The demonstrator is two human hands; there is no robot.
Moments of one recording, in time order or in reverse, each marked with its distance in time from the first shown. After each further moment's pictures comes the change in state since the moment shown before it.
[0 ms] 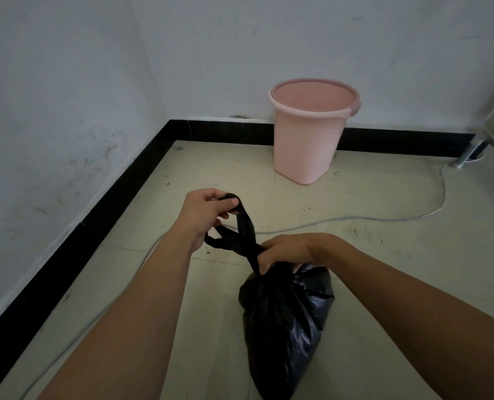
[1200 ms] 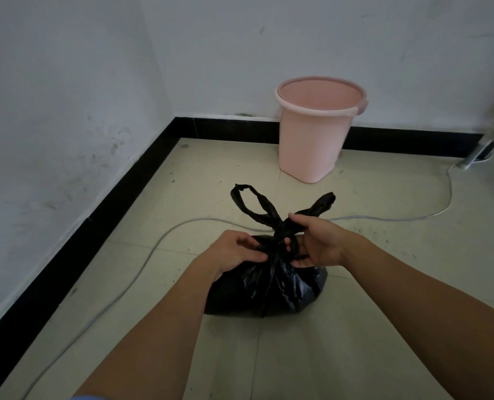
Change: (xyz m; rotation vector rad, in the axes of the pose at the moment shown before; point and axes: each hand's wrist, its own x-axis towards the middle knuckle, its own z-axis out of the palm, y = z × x) left_hand -0.013 -0.063 0.026 0.179 -0.284 -0.230; right_hand 0.000 0.036 -0.017 0.997 0.091 0.055
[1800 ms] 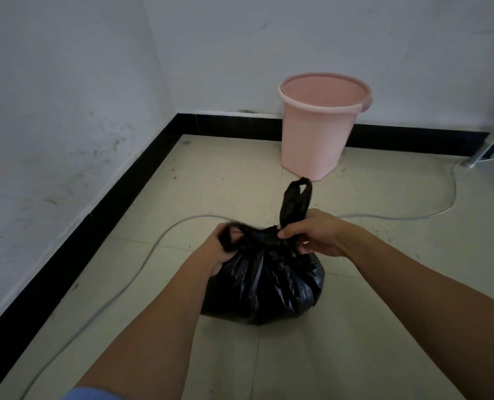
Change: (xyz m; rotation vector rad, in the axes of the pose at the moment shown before) left_hand 0.002 -0.003 -0.006 -0.185 0.062 0.060; right_hand -0.007 -0.008 0.009 -0.329 0.056 -0.266
